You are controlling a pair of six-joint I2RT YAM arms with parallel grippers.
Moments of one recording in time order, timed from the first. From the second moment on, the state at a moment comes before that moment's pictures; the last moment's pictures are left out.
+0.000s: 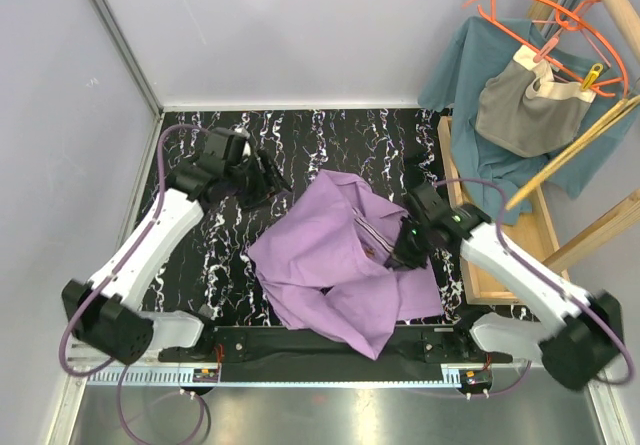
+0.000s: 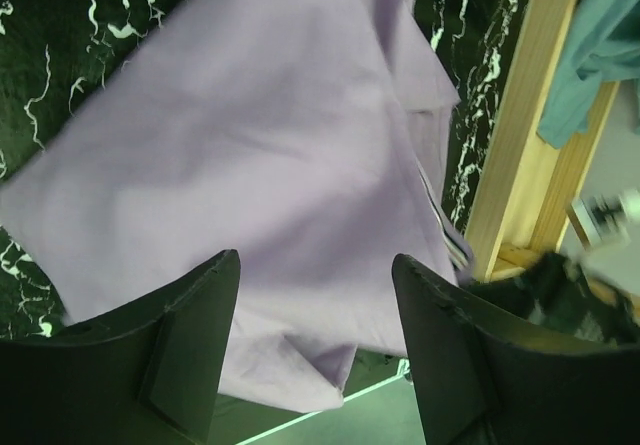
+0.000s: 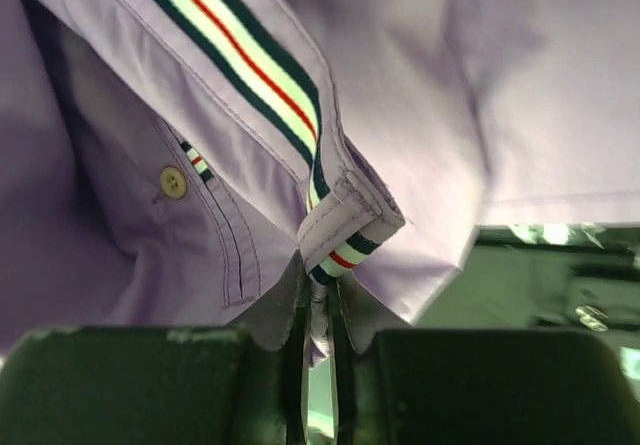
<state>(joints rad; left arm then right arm) -0.41 1.26 1.24 -0.82 0.19 -0.82 0.59 1.22 0.94 -0.91 -0.19 0.97</state>
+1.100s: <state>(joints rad) -0.66 2.32 2.08 -1.00 0.06 -0.84 0.60 0.87 0.79 -1.20 -0.12 0.93</state>
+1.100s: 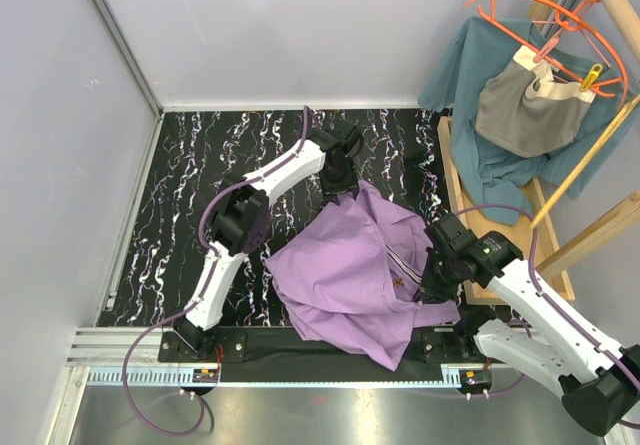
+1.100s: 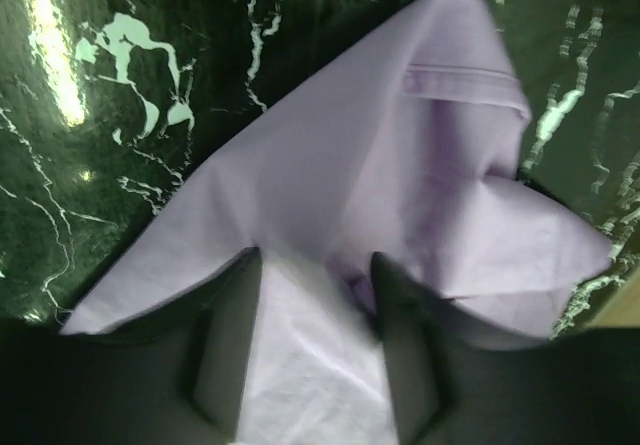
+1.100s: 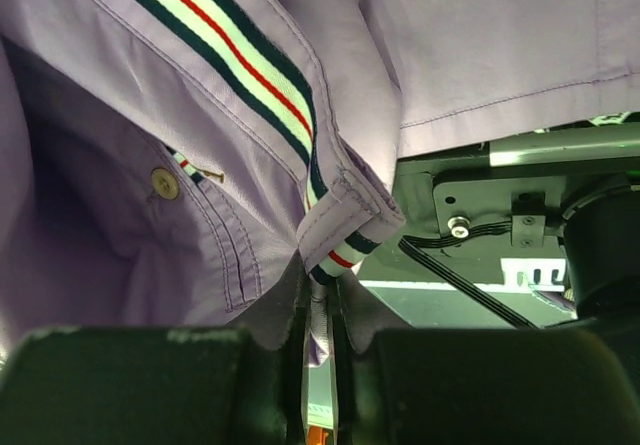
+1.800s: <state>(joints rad) -0.38 1.38 1.88 -1.07 -0.26 -0.75 0.60 1.24 1.51 -1.28 0.05 0.78</state>
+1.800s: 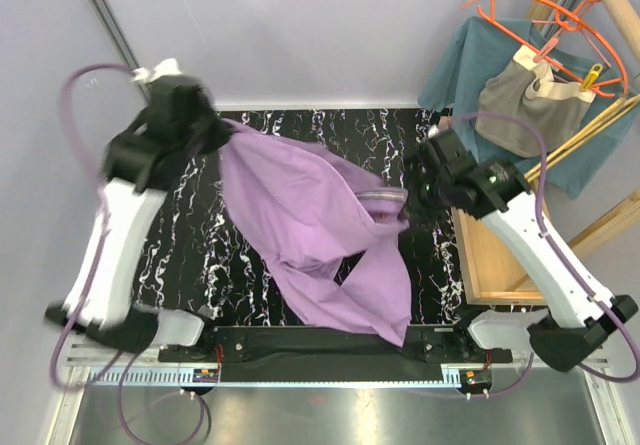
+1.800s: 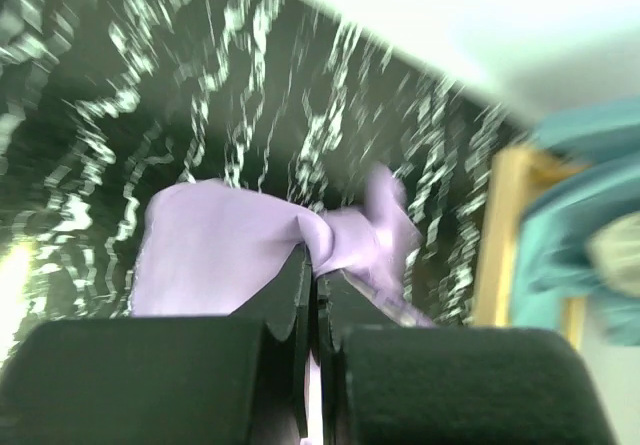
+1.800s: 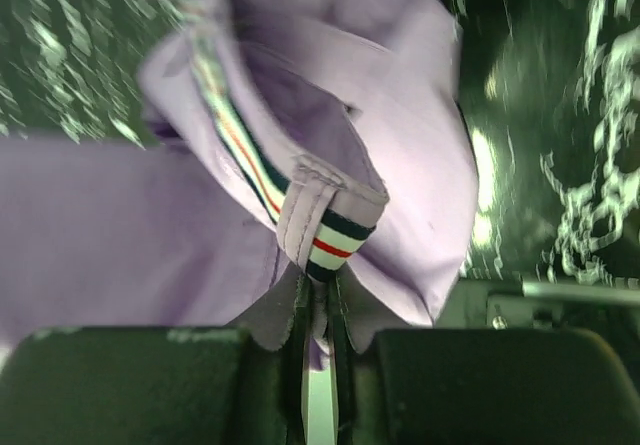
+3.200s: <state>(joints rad) -0.34 0.70 2.00 -1.13 -0.17 -0.86 0.50 1.17 2.49 -1.01 -0.19 0.75</state>
